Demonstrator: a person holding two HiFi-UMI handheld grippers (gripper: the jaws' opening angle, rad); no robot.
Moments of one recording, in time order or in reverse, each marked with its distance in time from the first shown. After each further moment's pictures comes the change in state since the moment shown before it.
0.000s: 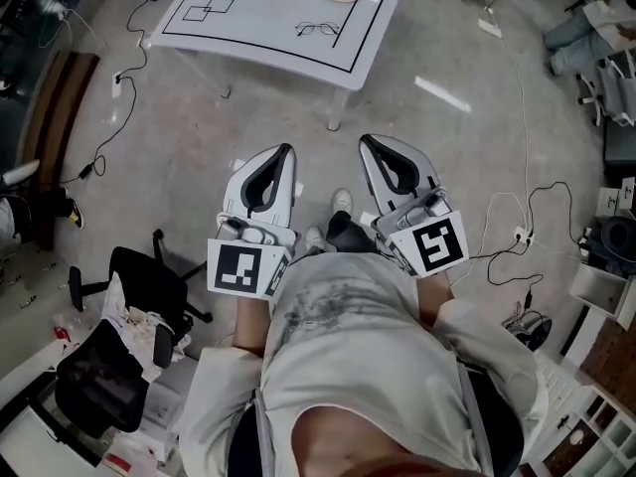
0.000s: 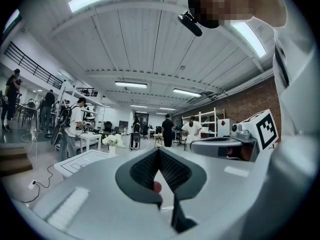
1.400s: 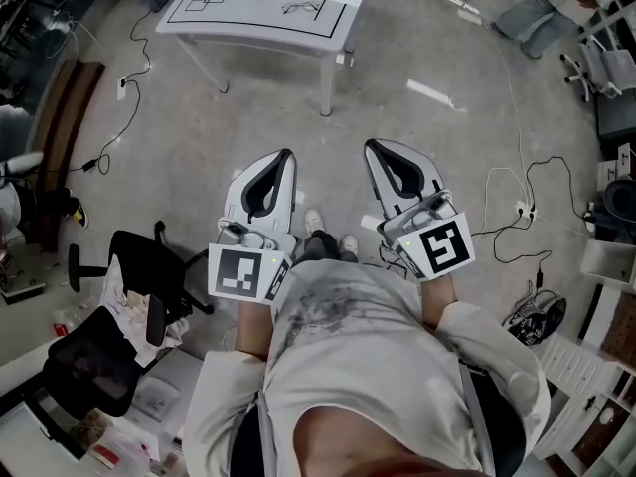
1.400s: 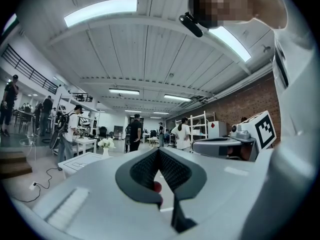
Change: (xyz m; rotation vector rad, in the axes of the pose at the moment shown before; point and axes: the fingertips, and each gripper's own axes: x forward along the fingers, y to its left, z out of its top) left arm -0.164 -0.130 0.008 0.039 -0.049 -0.051; right arm -0.182 0.114 0.018 -0.022 -0.056 -0.041
